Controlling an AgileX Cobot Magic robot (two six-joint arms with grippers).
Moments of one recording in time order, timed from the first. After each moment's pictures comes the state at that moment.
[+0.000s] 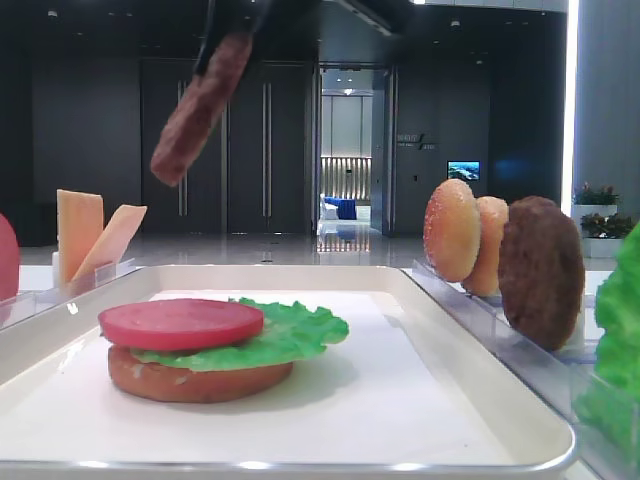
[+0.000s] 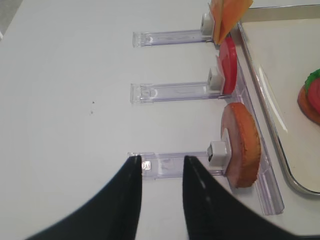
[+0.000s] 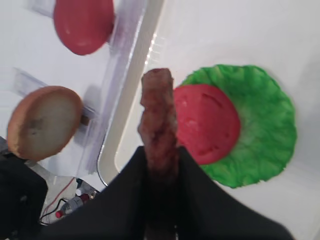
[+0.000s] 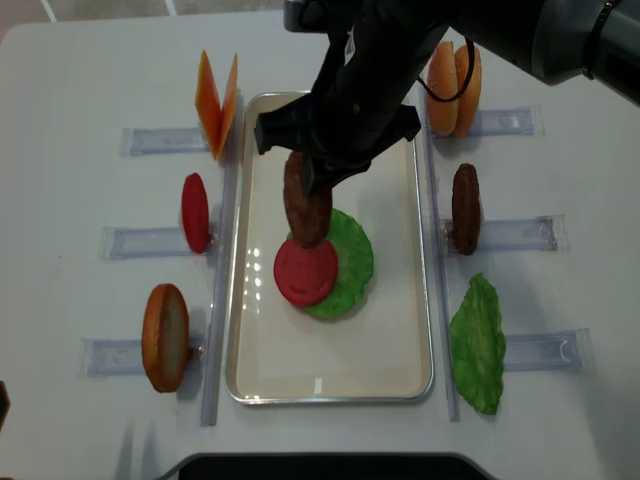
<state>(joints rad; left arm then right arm) 0.05 -0.01 -0.47 0.01 1.11 0.06 0.74 1.84 -1.60 0.40 1.04 0.20</state>
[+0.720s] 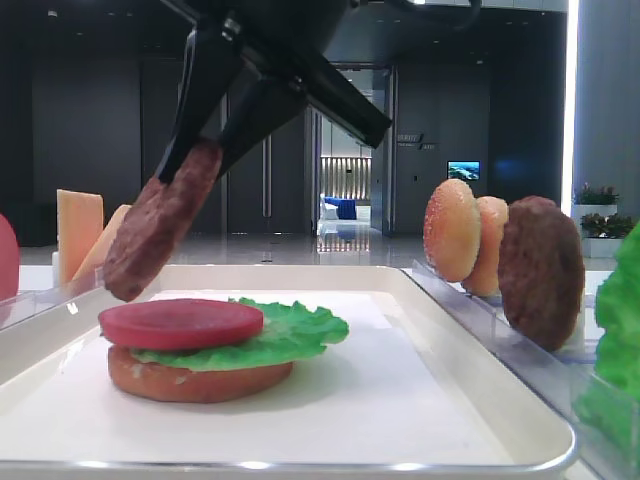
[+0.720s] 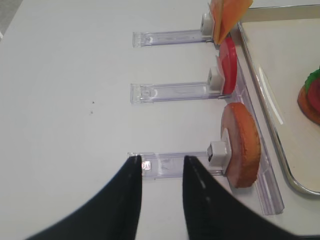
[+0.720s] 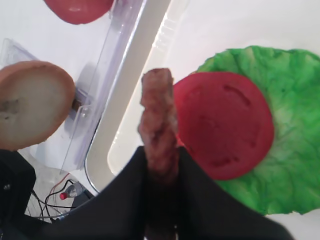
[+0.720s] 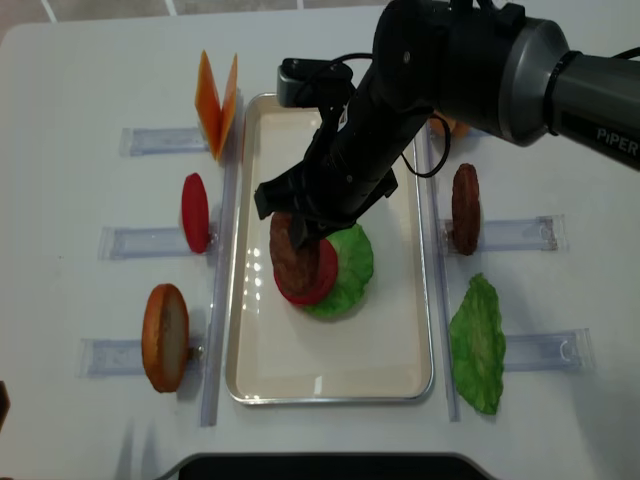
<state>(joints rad) 0.05 -0.01 -0.47 0.01 1.11 0.06 0.74 1.89 -1.41 0.58 0.86 -0.03</state>
